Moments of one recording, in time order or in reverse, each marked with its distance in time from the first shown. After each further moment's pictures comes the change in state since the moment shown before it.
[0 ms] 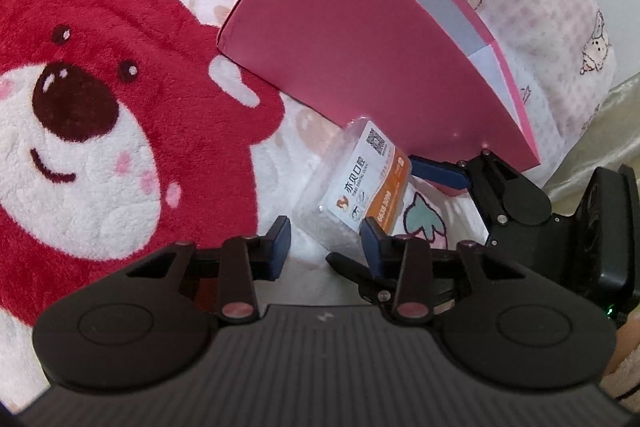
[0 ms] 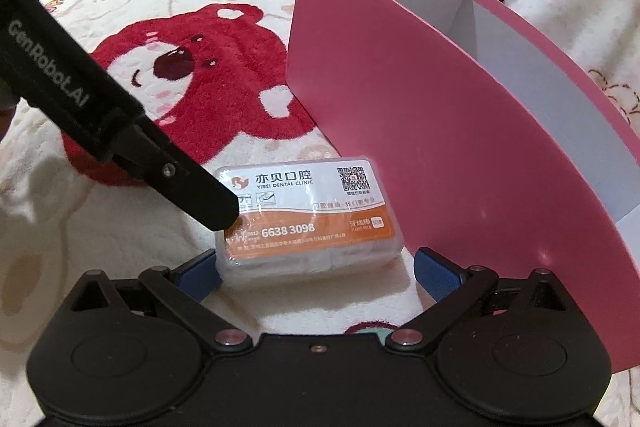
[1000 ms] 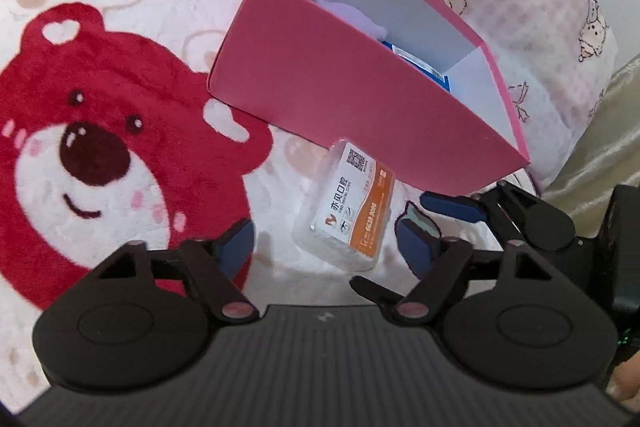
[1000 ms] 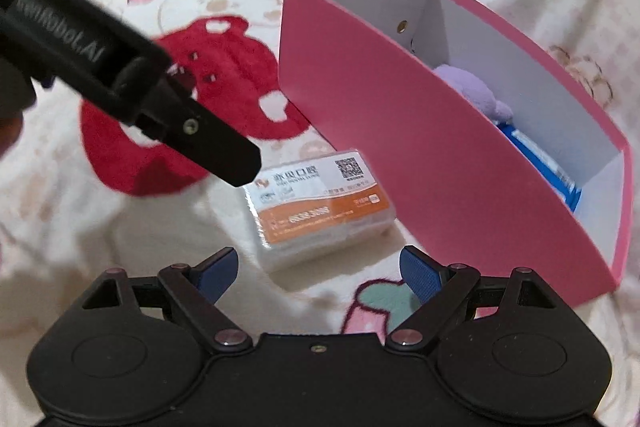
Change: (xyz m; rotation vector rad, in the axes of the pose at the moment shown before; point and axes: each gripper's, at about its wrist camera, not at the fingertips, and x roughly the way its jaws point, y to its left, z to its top) left arm -0.022 -0.030 0.009 0.085 -0.035 0.089; right arm -0.037 0.007 0.000 0.086 0.053 -0.039
